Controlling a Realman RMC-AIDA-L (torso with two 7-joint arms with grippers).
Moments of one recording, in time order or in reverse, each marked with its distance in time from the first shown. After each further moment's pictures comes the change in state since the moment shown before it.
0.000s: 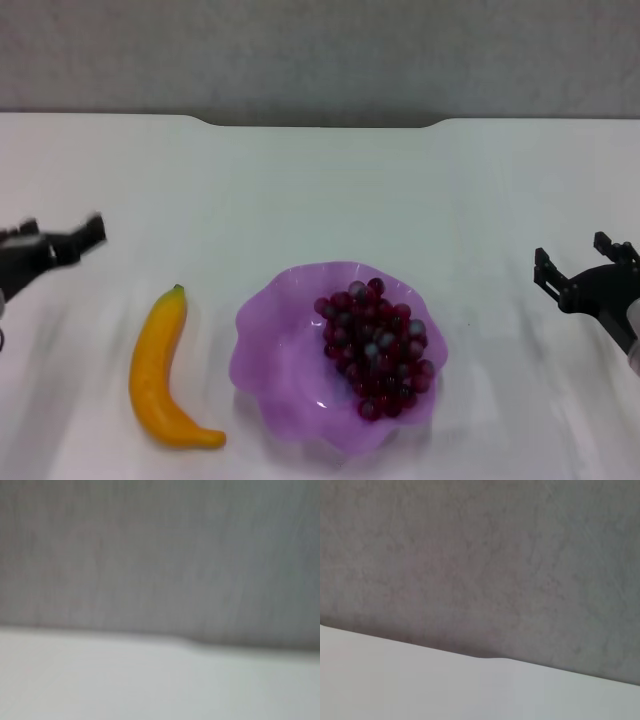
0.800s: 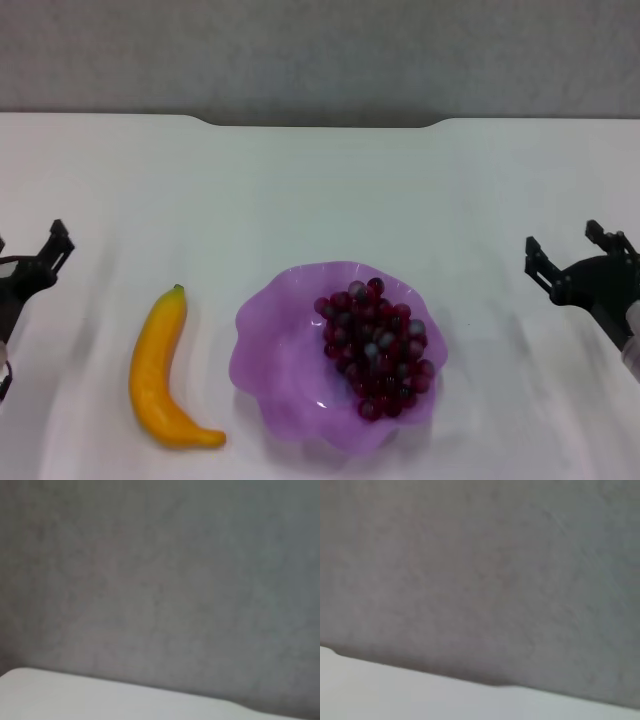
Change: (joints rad) left arm -0.293 -0.147 0.306 0.989 -0.539 1.037 0.108; right arm -0.024 0.000 0.010 0.048 -0.022 -0.040 -0.003
